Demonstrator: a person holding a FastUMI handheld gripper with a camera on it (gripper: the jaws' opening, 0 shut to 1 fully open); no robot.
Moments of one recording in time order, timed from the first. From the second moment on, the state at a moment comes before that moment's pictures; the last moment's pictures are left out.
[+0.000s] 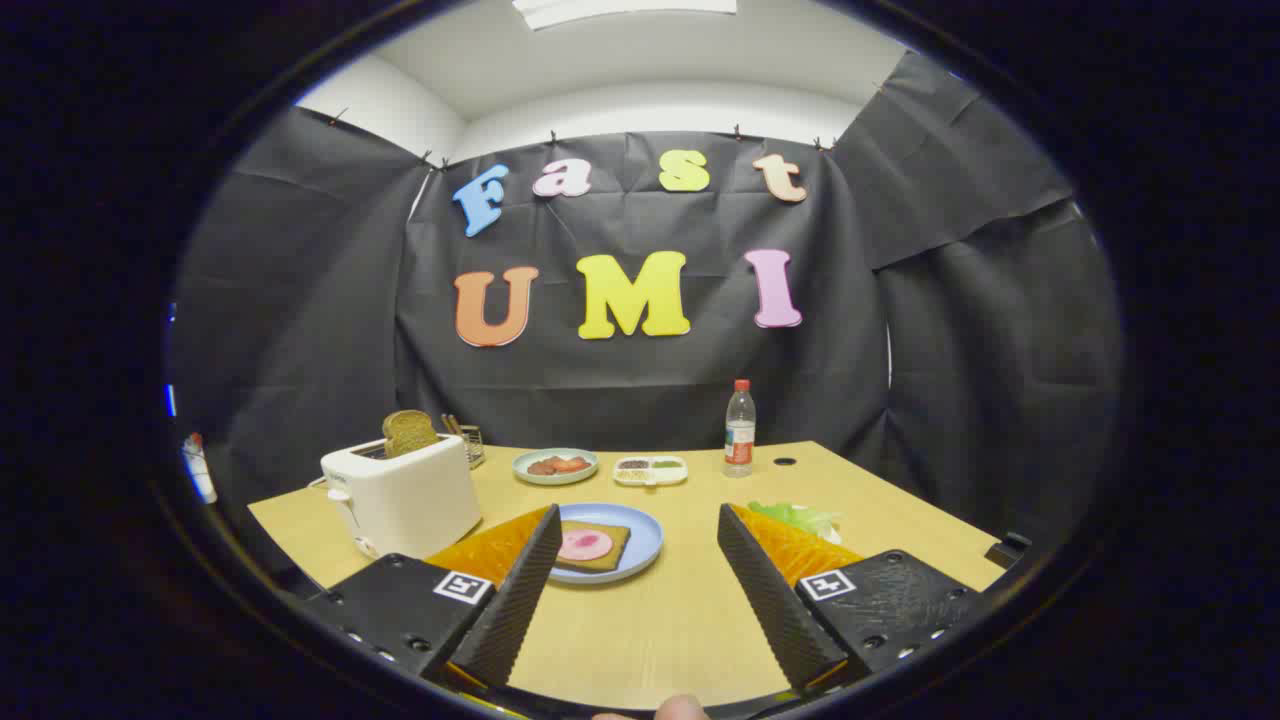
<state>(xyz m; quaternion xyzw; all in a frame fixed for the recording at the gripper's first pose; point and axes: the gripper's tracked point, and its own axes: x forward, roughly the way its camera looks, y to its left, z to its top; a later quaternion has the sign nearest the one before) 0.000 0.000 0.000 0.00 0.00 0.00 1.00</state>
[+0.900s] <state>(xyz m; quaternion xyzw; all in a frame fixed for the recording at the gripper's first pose) 0.009 -0.006 -0.011 -0.01 0.02 -0.01 1.00</state>
